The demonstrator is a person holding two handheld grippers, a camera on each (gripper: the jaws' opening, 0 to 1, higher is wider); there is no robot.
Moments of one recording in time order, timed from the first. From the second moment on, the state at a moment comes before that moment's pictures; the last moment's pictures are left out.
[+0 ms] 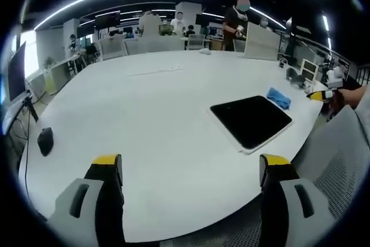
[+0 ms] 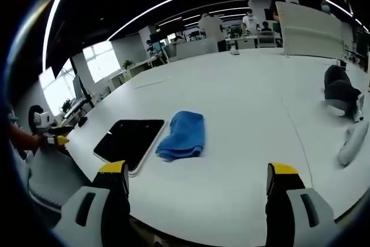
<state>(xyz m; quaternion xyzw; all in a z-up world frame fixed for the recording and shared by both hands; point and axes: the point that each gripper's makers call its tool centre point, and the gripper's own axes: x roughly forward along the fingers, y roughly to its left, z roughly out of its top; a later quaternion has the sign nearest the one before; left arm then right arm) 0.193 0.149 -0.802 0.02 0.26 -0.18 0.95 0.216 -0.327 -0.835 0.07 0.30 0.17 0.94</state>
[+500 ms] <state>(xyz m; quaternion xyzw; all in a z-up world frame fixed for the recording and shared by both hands) 0.191 0.149 -0.813 0.00 0.28 -0.20 0.94 0.210 -0.330 -0.841 0.03 0.31 0.19 0.93</state>
